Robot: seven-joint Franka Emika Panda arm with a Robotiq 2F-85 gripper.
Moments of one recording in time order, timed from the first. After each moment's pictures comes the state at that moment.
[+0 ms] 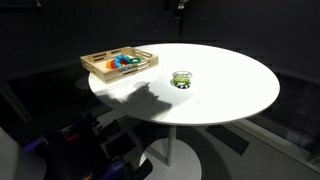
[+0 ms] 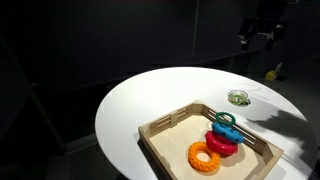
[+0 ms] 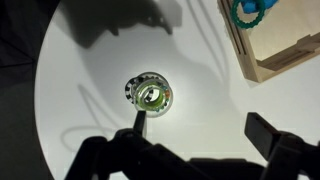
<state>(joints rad) -0.03 -0.07 0.02 -2.05 0.11 1.95 0.38</state>
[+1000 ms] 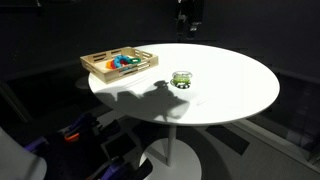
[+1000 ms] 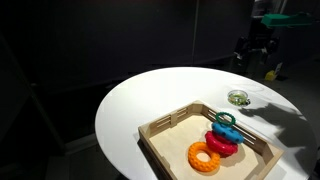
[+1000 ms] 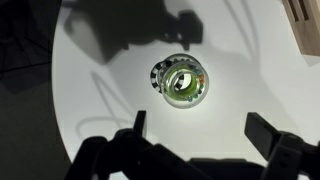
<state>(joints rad) -0.03 0.04 -0.01 -2.07 -0.01 2.07 0.48</state>
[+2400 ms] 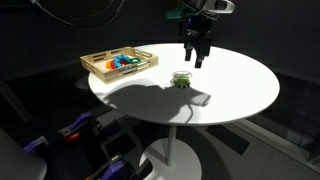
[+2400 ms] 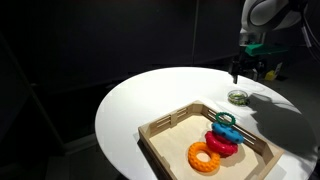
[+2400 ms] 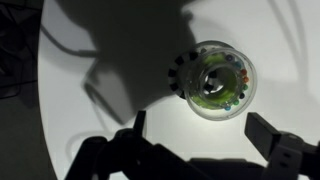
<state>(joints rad) -0.02 0.29 -0.07 -1.98 -0.04 2.12 0.49</state>
